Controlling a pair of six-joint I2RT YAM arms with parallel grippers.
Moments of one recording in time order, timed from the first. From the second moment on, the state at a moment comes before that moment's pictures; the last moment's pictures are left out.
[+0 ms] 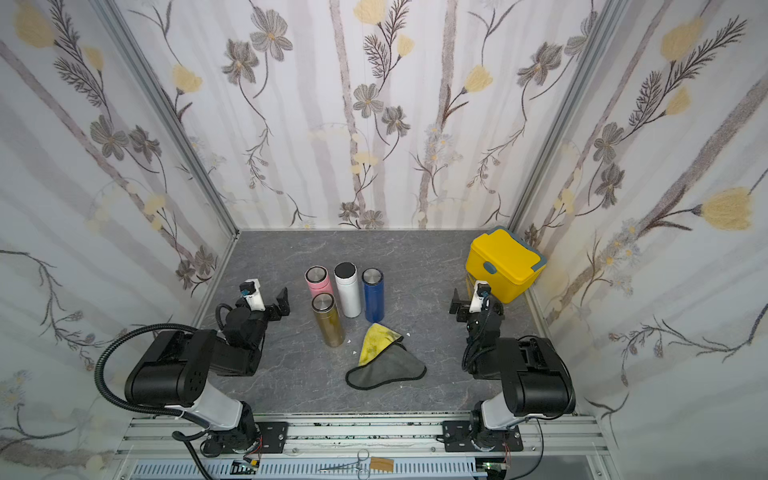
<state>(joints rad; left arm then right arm) 0.00 1.59 0.24 1.20 0.02 -0.11 0.01 1.51 0.20 1.20 0.04 0.04</state>
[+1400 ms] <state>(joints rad) 0.00 1.59 0.24 1.21 0.02 -0.11 0.02 1.33 0.08 1.24 0.12 0.05</state>
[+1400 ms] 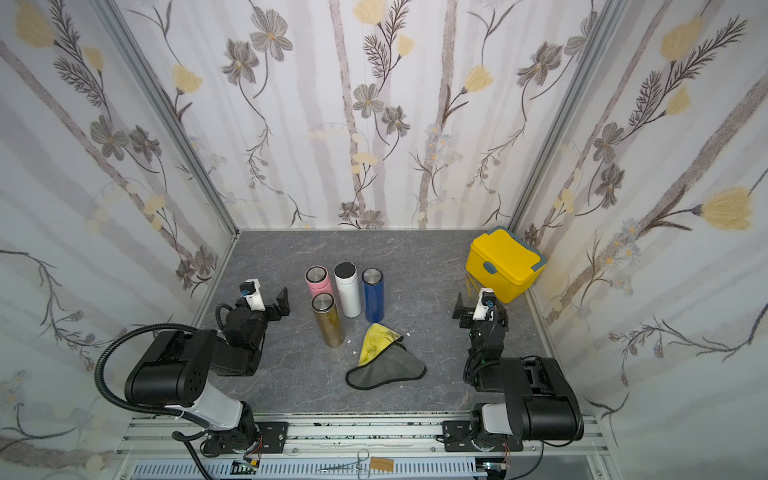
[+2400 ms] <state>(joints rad) 0.00 0.26 0.01 0.37 0.08 -0.68 0.29 0.70 0.22 0.42 -0.36 0.70</state>
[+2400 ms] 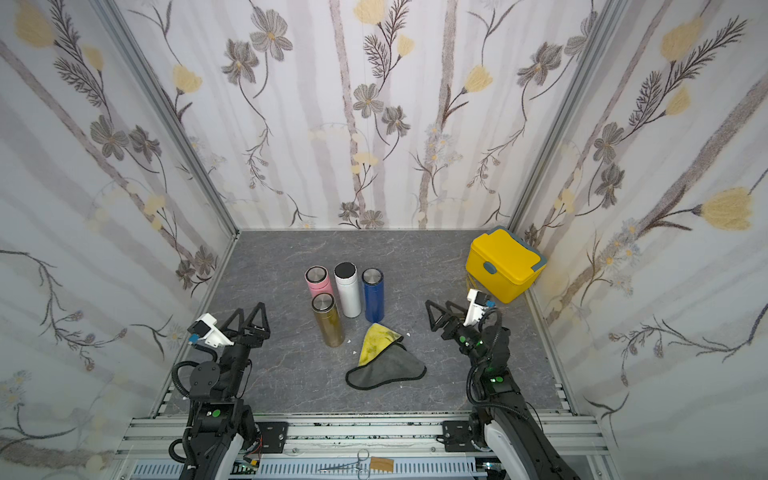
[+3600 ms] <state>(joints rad) 0.00 0.27 0.01 0.37 -0.11 -0.73 1.05 1.70 0.83 -0.19 0.32 0.72</state>
